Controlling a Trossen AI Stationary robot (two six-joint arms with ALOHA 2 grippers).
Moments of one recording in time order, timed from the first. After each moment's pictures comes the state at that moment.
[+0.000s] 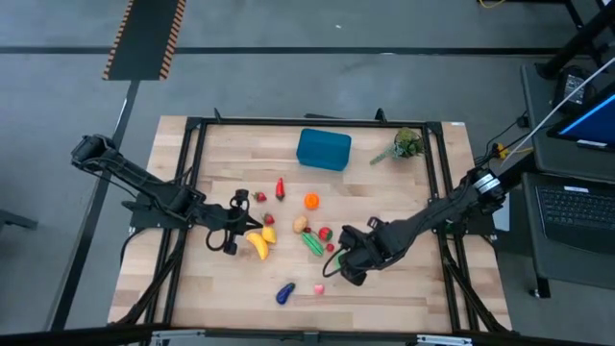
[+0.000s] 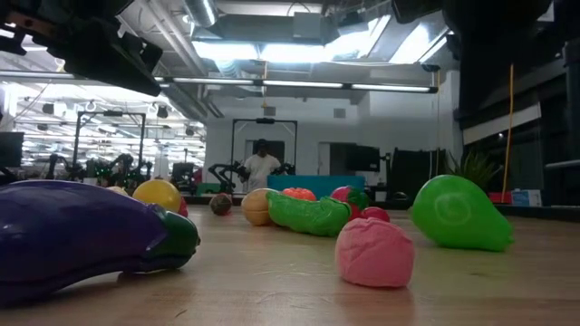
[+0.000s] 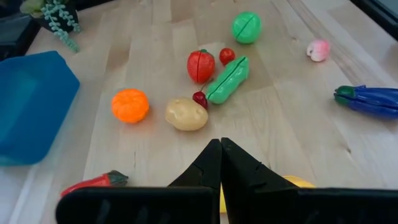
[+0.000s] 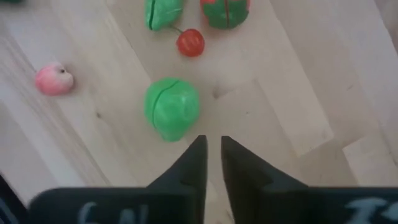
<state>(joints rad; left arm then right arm) -0.42 0.98 0.49 -0.13 -0.37 -0.02 0.50 1.78 1.42 -1.06 0.20 1.01</state>
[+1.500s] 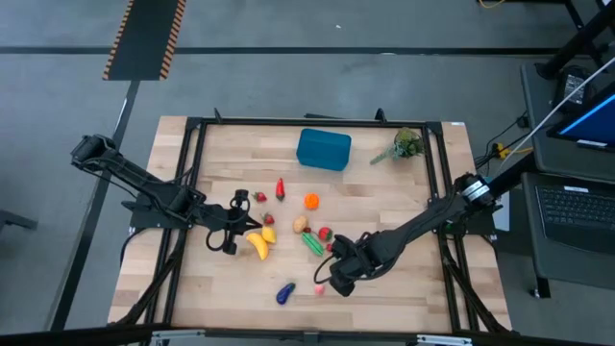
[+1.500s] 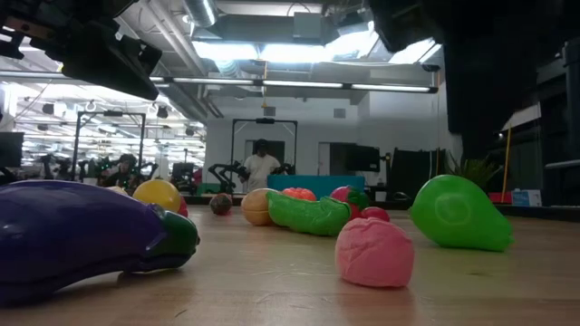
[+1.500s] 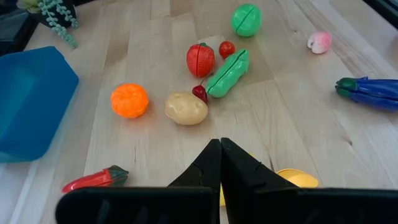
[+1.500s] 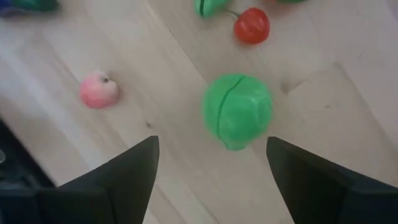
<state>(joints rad) -0.42 0.98 0.49 -0.15 -0.37 -0.01 0.51 1.89 1.42 -0.88 0.10 1.15</state>
